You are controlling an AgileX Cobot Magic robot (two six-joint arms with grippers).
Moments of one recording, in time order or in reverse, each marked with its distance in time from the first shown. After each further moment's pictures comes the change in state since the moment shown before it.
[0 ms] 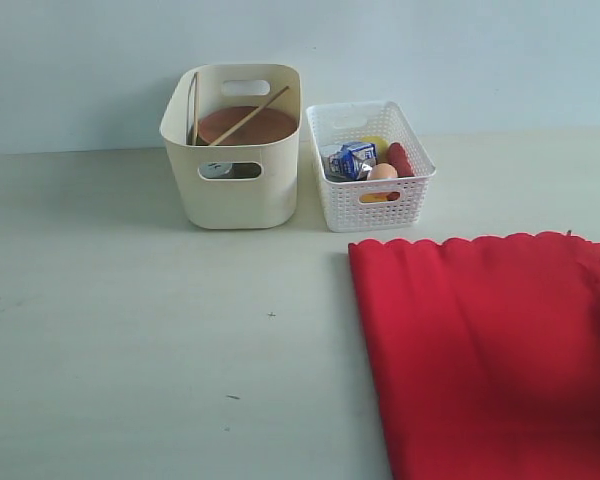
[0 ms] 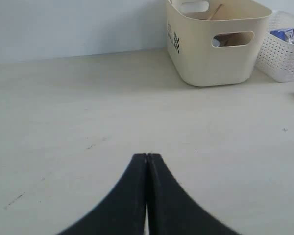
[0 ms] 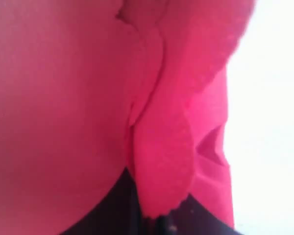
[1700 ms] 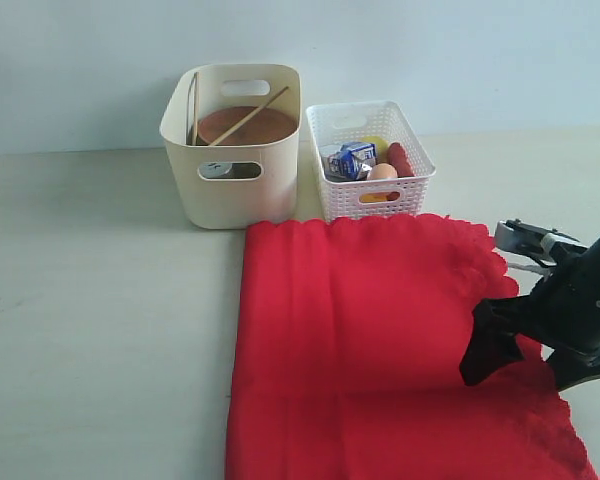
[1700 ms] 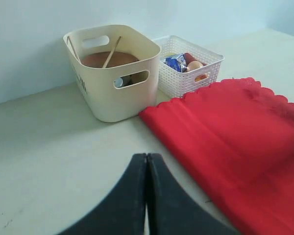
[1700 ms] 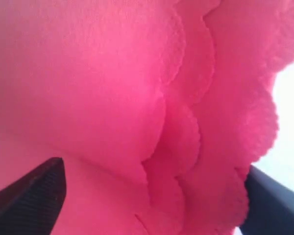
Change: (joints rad) left arm -0.350 0.321 -0.264 0.000 -0.059 0.000; right arm 0.271 0.023 0.019 0.499 -0.101 -0.366
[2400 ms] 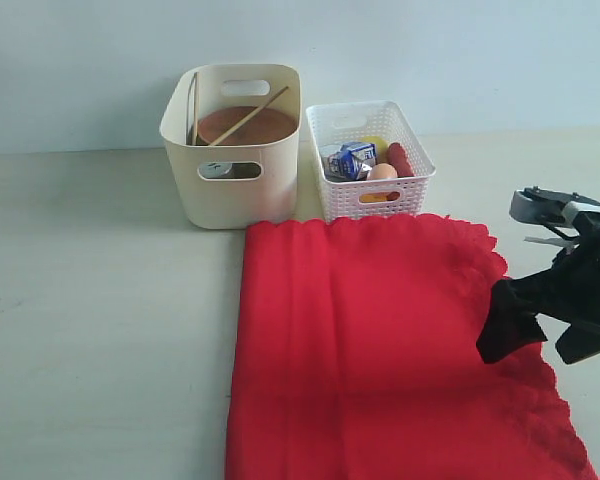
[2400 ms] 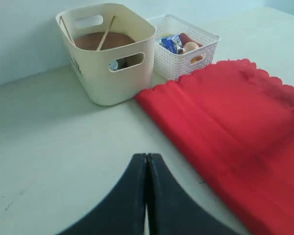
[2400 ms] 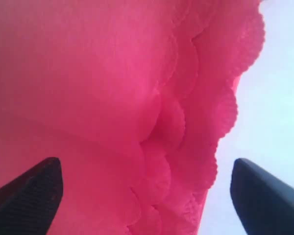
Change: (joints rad) left arm 0.000 0.011 -0.069 -0.010 0.140 0.008; right arm 0.000 -0.142 -0.002 -0.100 0.013 0.028
